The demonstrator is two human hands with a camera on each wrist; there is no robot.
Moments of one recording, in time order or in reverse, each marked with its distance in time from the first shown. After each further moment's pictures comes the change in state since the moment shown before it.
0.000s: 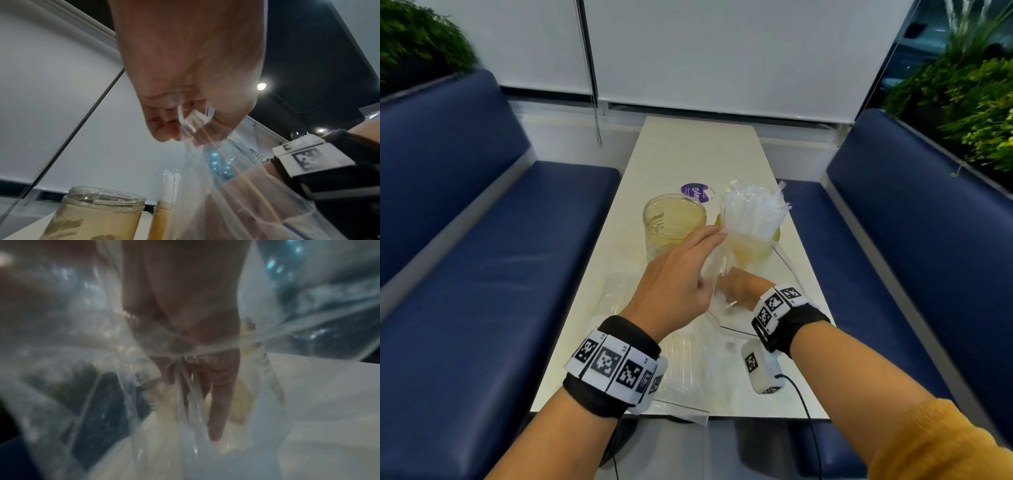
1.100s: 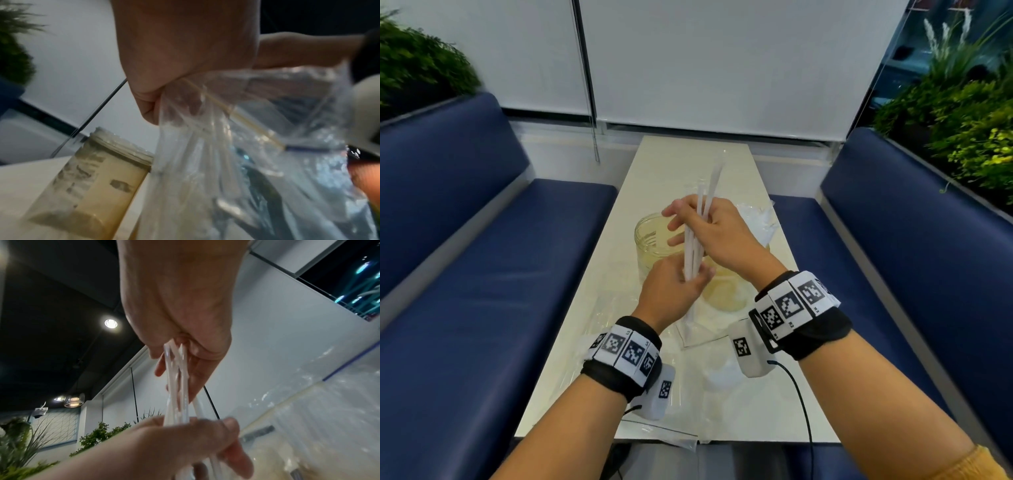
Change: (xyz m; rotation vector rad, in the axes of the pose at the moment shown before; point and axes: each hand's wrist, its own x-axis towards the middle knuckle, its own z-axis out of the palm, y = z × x) left_hand 0.035 -0.023 0.039 -0.458 0.125 -0.339; right_hand -0.082 -0.073 -0.072 0.551 0.268 -0.793
